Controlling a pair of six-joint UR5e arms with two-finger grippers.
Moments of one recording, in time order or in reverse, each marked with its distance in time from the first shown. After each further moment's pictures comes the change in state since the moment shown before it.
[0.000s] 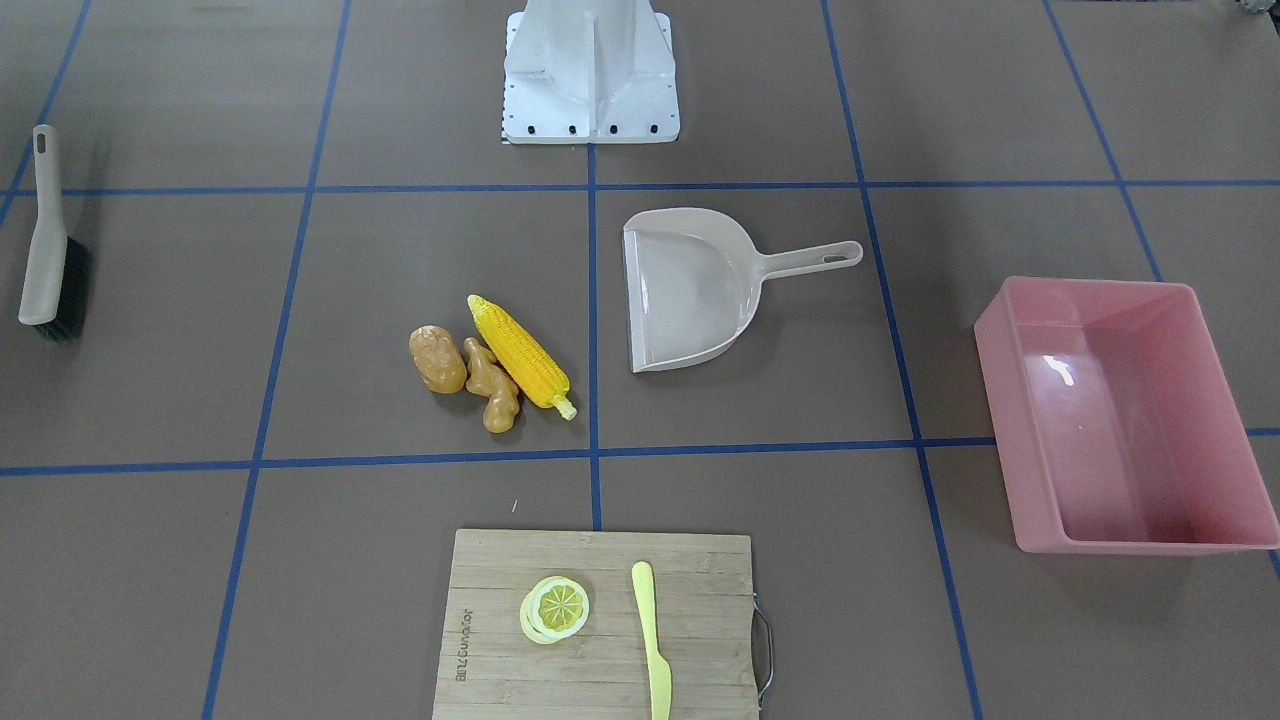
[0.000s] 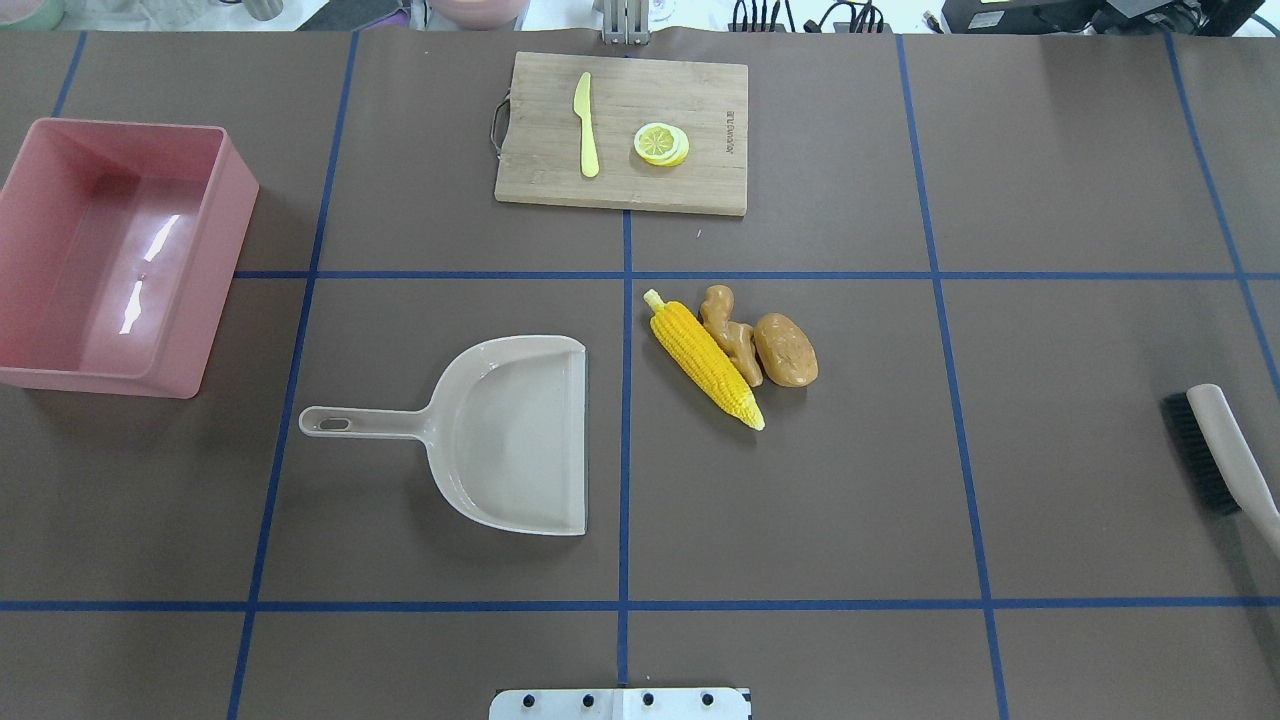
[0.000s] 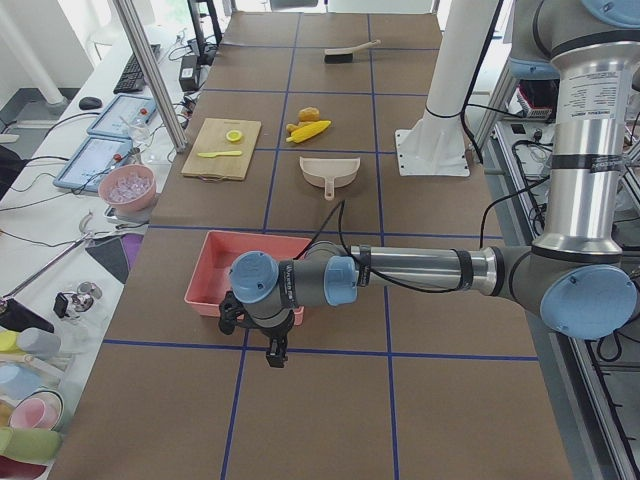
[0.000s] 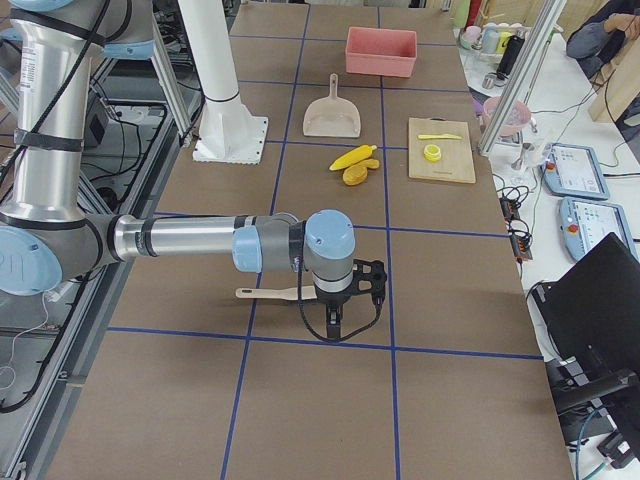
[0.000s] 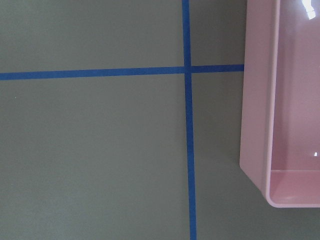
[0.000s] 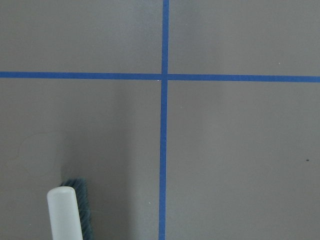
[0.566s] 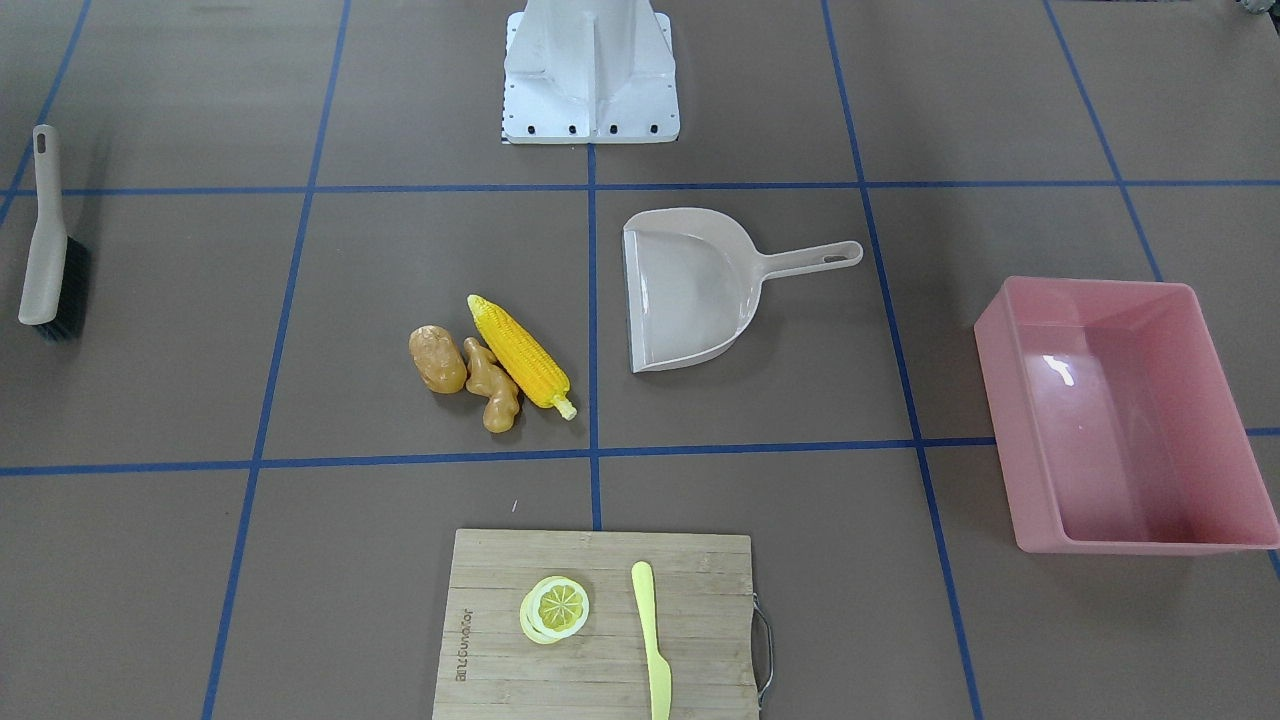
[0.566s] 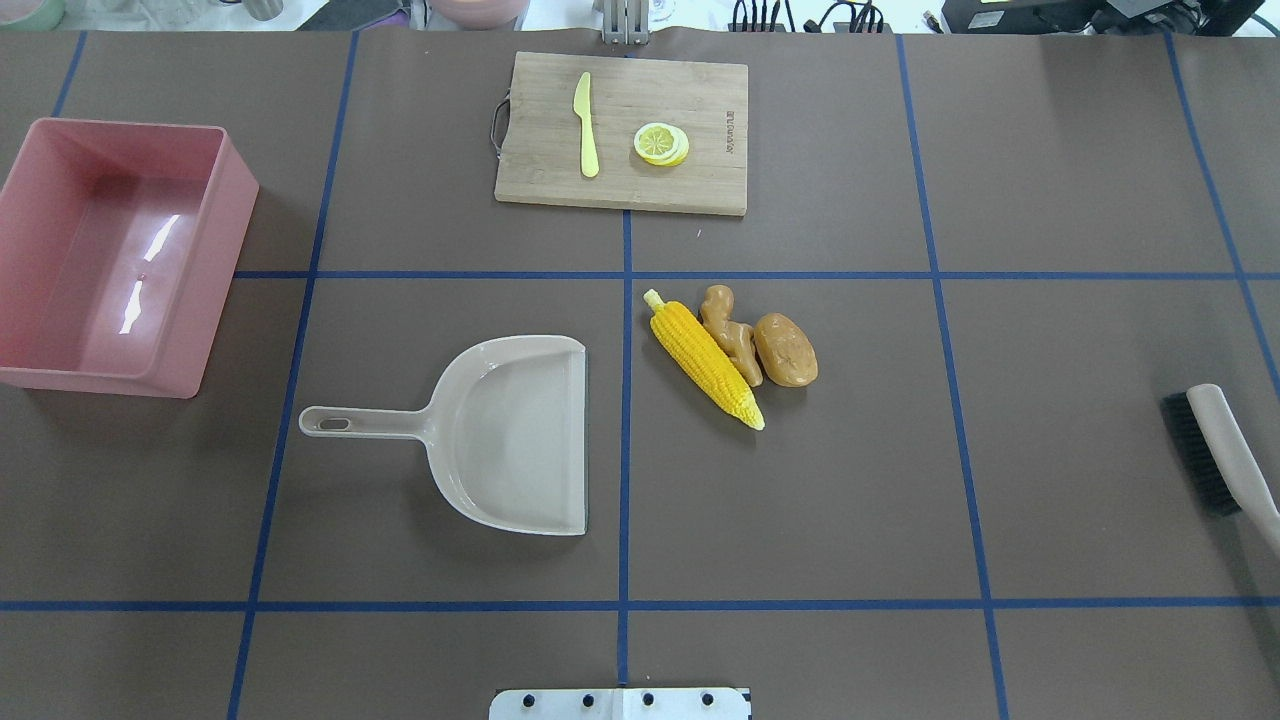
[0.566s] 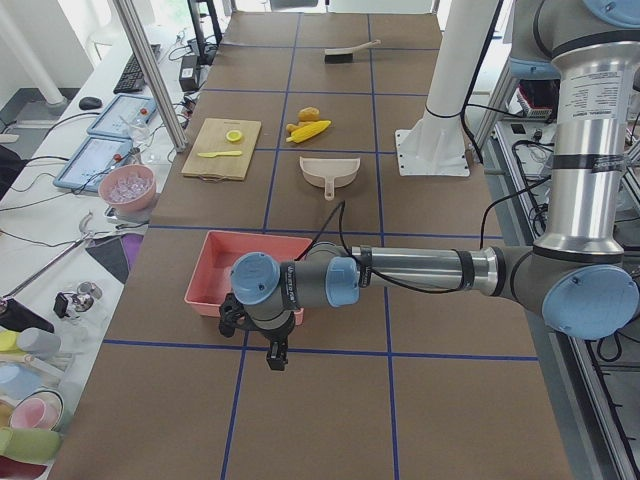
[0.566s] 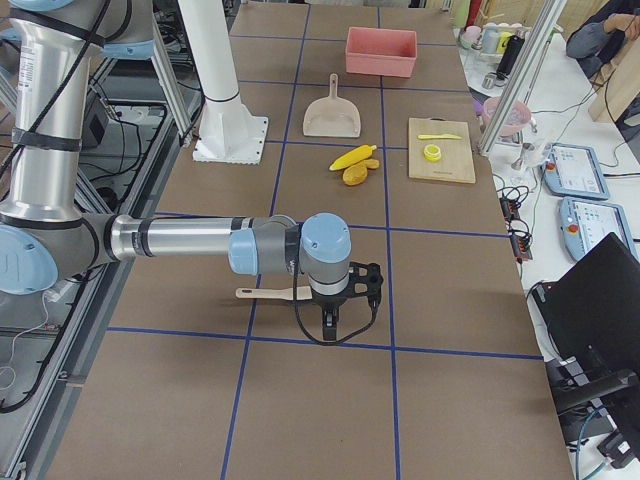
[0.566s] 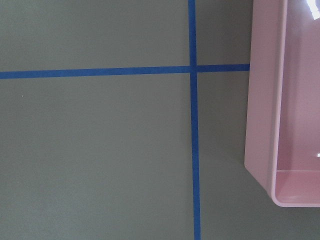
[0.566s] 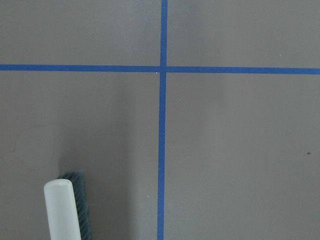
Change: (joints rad) left arm -0.009 0.002 -0.001 0.000 0.003 0.000; right arm 0.000 -0.027 -0.003 0.009 0.009 -0.006
